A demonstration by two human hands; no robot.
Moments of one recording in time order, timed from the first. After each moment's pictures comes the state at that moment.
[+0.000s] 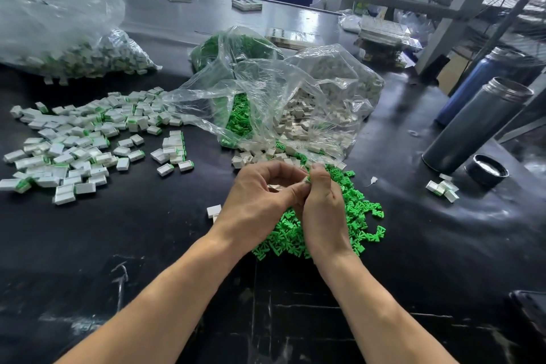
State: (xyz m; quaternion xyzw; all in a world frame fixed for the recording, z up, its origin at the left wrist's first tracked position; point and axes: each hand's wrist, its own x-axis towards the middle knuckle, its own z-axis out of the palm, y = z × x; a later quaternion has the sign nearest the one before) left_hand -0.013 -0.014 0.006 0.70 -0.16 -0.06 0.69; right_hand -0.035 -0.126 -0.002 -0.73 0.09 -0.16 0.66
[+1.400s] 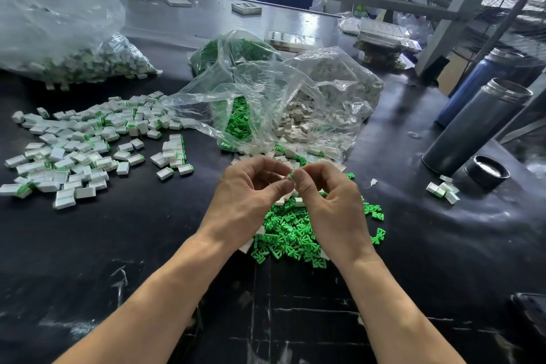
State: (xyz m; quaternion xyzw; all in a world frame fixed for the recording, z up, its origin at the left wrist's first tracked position) left_hand -0.008 -0.002 0.010 0.73 -0.14 -0.03 0.67; right_hand -0.037 -0.157 -0.003 -0.81 0.00 -0.21 0.55
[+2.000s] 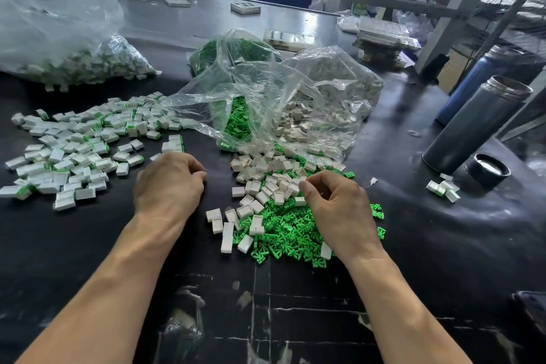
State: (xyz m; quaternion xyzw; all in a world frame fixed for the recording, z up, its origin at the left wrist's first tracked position) left_hand 0.038 0.066 0.004 0.95 0.08 0.08 0.29; right_hand -0.041 -0.171 0.003 -0.90 0.10 -0.14 0.40
